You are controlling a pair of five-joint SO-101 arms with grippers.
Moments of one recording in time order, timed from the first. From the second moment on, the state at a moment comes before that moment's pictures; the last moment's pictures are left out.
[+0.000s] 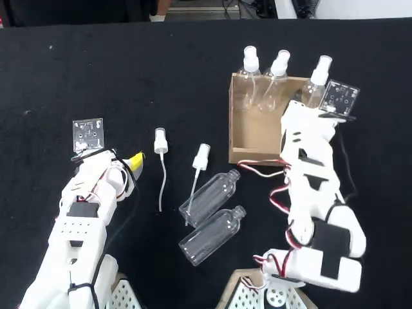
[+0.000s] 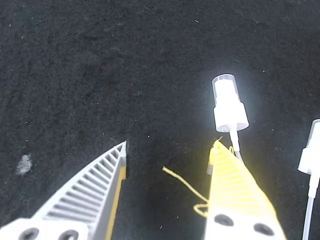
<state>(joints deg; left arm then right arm) -4.0 -51.1 81.2 17.1 4.9 14.9 -5.3 56.9 -23.3 -7.0</state>
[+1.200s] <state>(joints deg) -4.0 -51.1 81.2 17.1 4.9 24.3 -25.0 52.2 18.9 0.3</state>
